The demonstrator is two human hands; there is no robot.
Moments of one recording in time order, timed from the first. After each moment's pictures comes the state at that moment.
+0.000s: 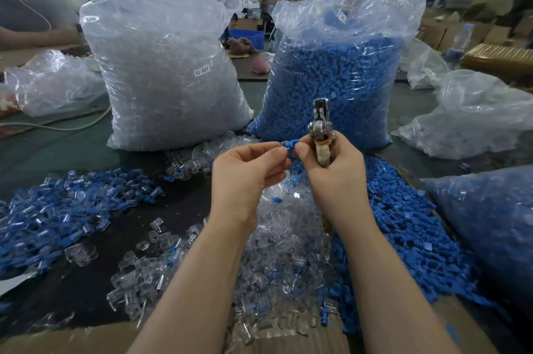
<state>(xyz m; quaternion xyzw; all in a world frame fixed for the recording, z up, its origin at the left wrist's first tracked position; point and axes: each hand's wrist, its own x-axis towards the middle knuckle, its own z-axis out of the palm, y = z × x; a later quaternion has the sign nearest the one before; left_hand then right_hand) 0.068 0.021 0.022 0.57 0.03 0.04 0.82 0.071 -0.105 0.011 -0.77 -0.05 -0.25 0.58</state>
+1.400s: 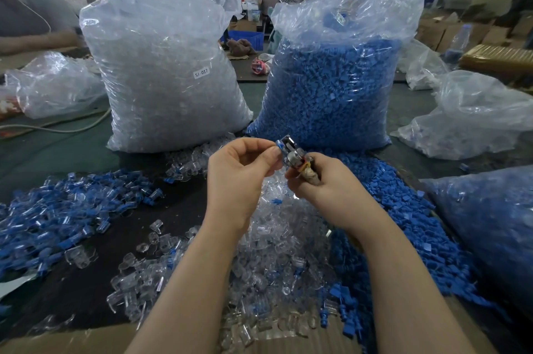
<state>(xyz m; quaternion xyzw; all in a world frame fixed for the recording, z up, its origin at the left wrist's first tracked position) 0.070 0.026 0.018 0.65 -0.04 0.14 0.74 0.069 -0.123 0.016 -0.89 -0.10 -0.04 0.45</state>
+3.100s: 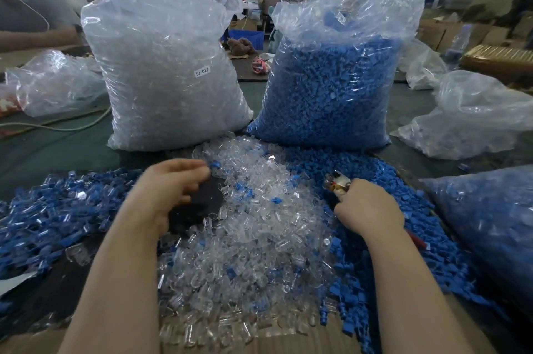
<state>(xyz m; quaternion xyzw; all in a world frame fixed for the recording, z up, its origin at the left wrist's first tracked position) 0.081 0.123 0.007 0.74 0.14 0.02 0.65 0.079 -0.157 -0.013 -0.97 0.20 0.03 0.14</state>
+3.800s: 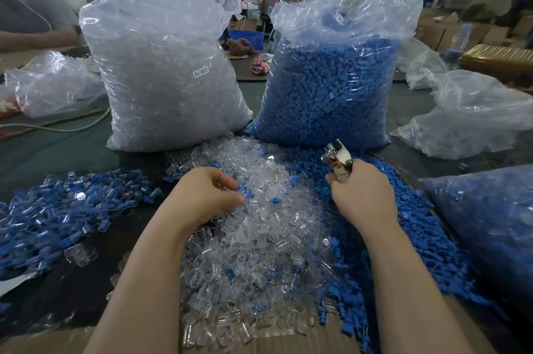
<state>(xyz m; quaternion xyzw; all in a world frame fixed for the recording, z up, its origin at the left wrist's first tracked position) 0.080 0.091 0.005 0.88 0.05 -0.06 0.46 0.086 -0.153 -0.014 -0.95 0.16 -0.13 0.24</state>
